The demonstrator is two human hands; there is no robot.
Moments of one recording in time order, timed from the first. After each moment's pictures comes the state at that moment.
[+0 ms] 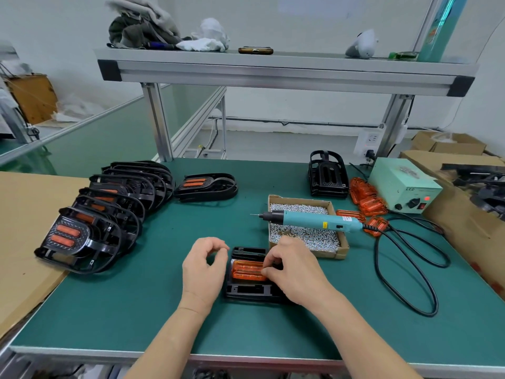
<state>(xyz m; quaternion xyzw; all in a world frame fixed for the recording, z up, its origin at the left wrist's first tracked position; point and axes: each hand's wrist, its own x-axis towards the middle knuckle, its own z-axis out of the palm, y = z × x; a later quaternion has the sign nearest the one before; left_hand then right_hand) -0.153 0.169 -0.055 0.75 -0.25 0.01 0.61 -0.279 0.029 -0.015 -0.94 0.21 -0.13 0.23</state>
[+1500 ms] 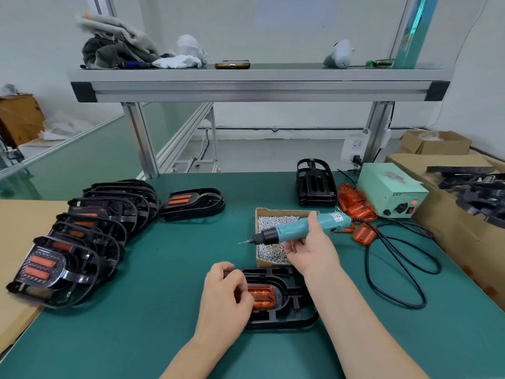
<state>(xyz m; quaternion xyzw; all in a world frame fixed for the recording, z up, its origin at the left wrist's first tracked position) -0.189 0.144 -0.059 0.82 -0.38 -0.03 0.42 -0.240 -0.045 0.000 -0.16 0.39 -0.35 0.84</state>
